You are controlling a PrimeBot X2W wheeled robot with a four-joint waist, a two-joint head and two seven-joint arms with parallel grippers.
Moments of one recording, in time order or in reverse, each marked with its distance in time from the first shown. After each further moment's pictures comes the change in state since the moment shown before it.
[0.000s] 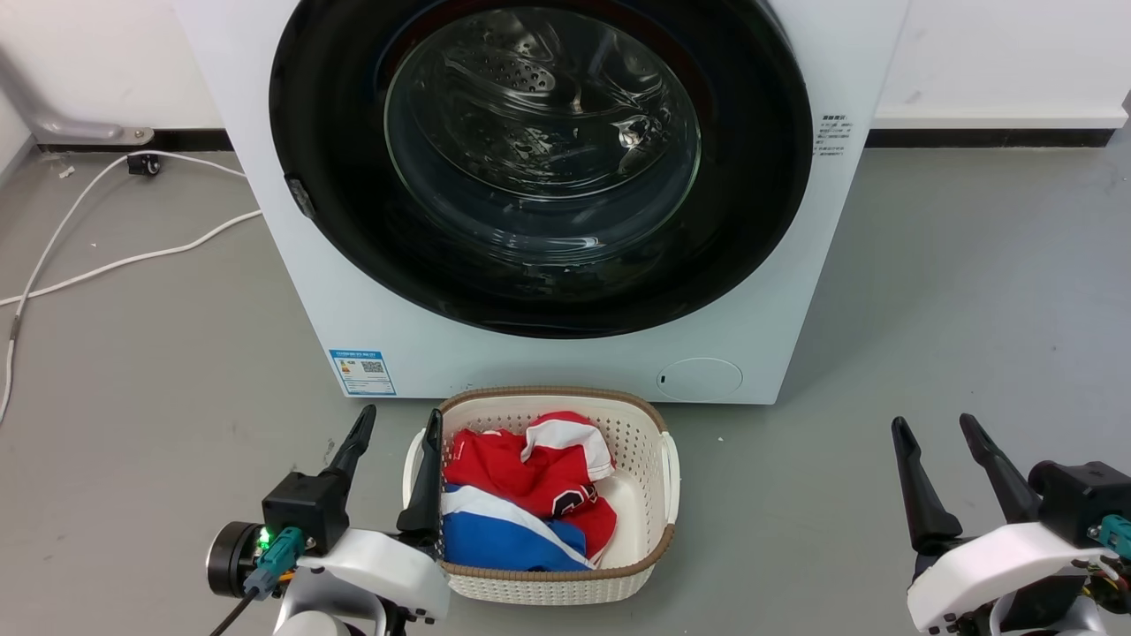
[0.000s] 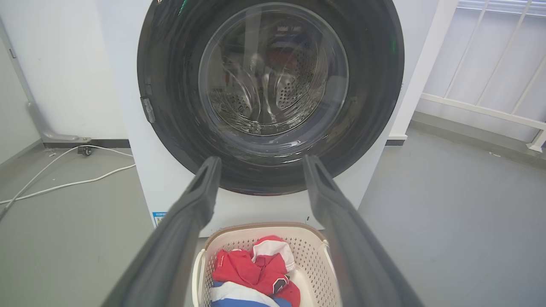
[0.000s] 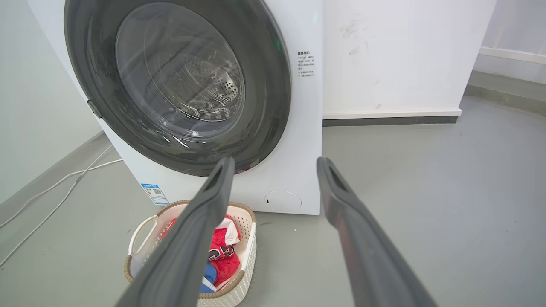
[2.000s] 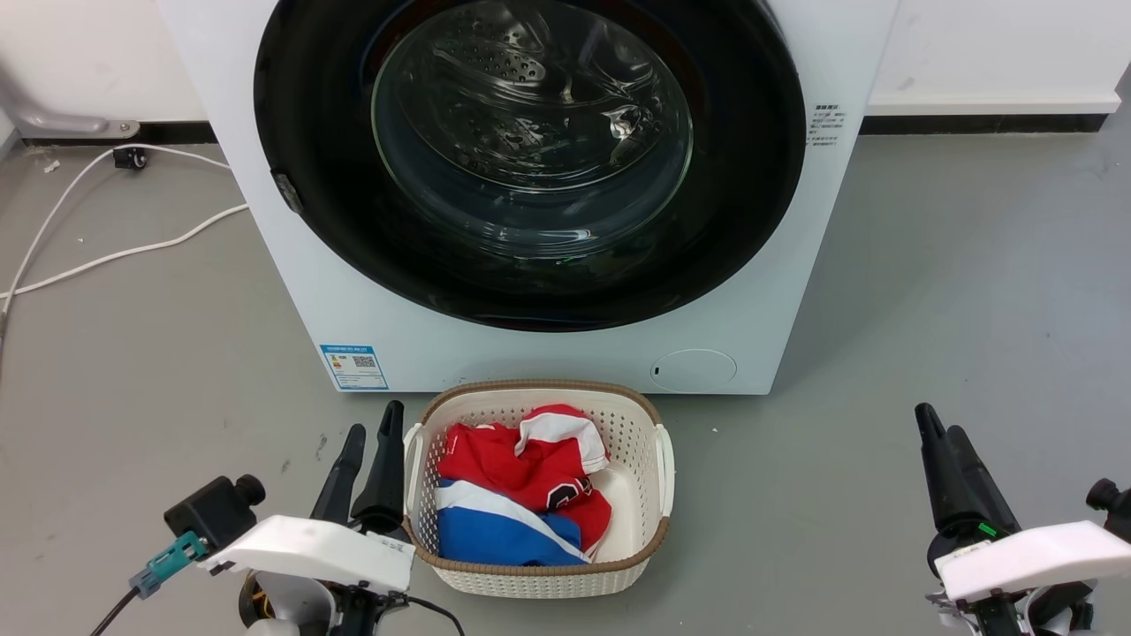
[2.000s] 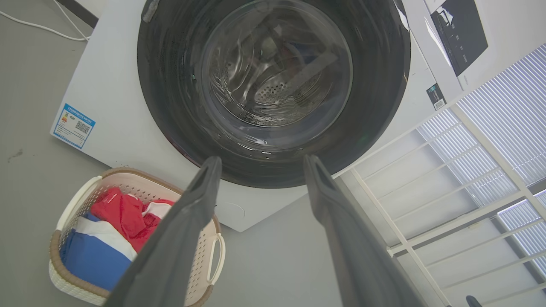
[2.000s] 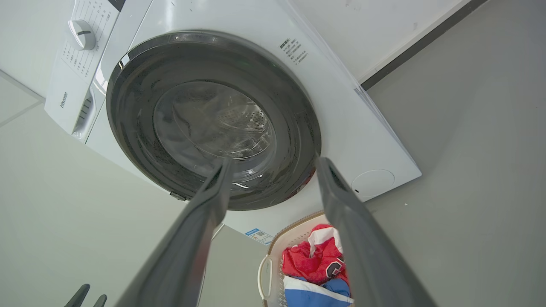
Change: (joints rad) left arm 0.027 -0.056 0.100 -0.054 -0.633 -0.040 0.151; right arm -0.036 0.016 -0.013 0.118 0.668 0.000 -0.044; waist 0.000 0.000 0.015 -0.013
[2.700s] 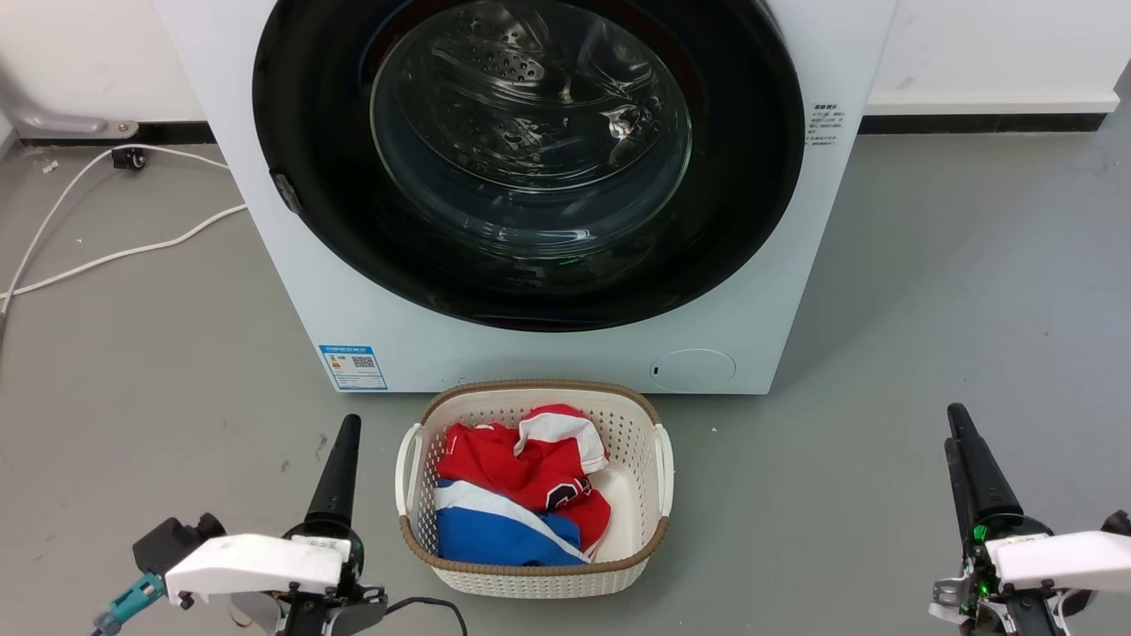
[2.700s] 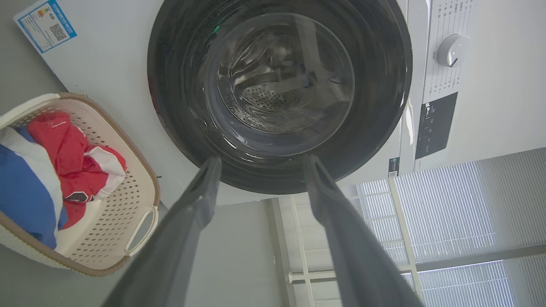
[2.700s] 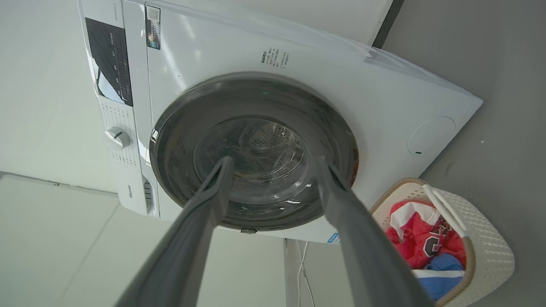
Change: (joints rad) left arm 0.004 -0.001 0.073 0.059 -0.476 -0.031 0.078; right arm -0.025 0.003 -0.022 0.081 0.493 0.000 0.013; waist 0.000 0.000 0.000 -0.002
